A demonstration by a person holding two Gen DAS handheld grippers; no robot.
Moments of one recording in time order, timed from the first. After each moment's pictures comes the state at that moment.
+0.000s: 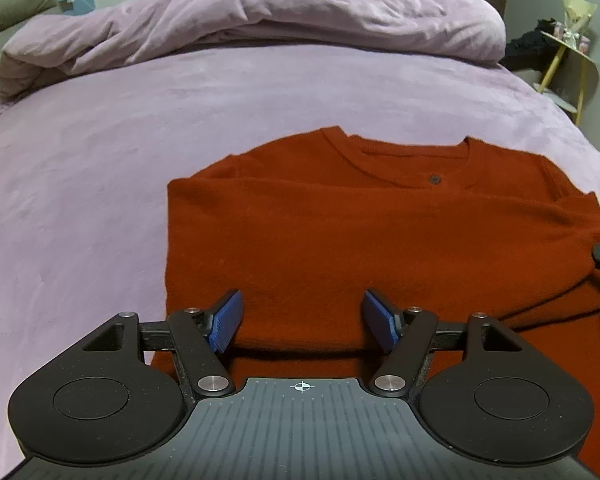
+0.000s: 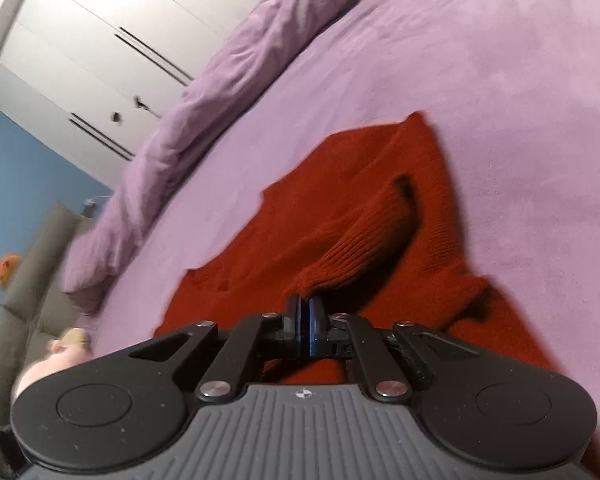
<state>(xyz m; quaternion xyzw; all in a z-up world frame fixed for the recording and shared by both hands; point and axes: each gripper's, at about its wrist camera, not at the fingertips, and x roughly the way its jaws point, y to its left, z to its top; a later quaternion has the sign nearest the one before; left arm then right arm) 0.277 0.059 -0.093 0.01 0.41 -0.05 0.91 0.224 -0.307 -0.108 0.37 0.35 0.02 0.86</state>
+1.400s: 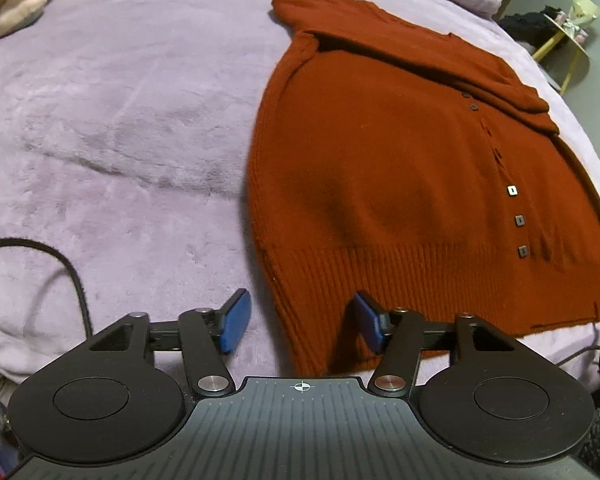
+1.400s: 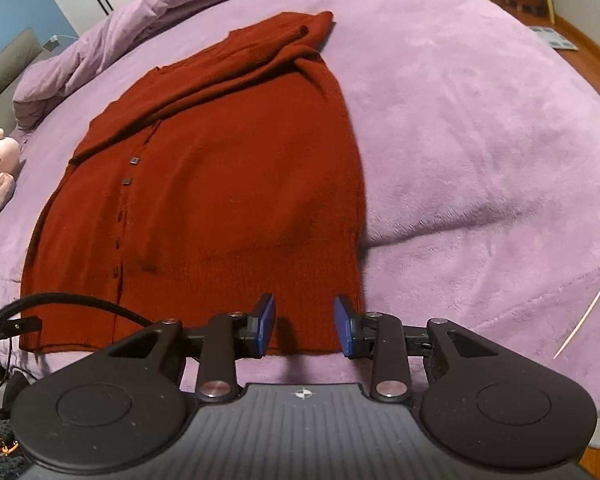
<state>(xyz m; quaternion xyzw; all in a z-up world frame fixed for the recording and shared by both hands) 0.044 0.162 -0.104 -0.08 0.52 -0.07 0.85 -0.025 -0.292 -0.090 0.16 0.49 0.00 0.86</state>
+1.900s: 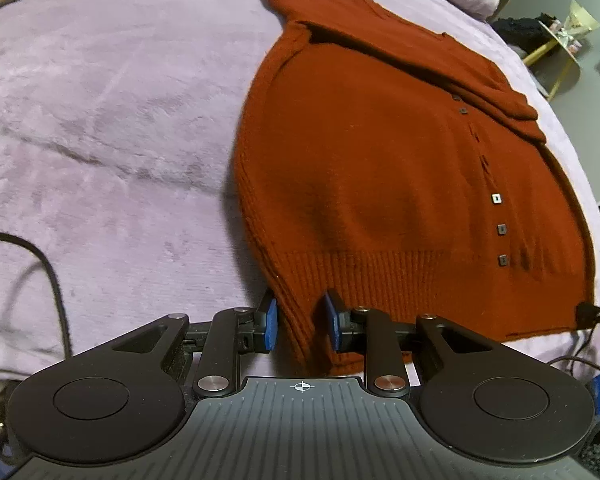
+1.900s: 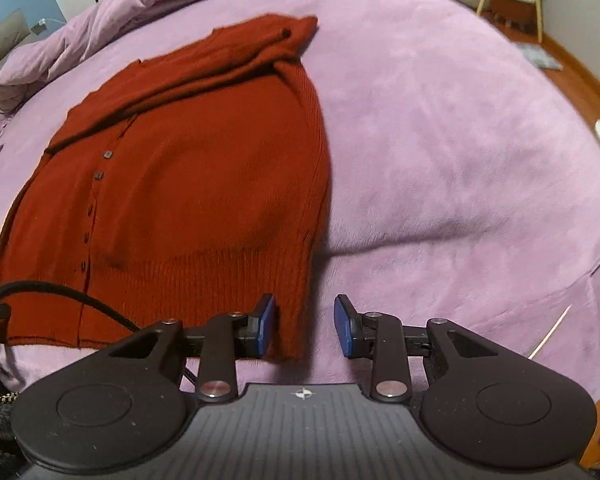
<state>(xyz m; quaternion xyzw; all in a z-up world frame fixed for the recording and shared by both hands) 0.055 0.167 -0.106 -0.13 0.54 -0.10 0.83 -0.023 -0.295 -0.091 0.12 0.50 -0.02 0.86</state>
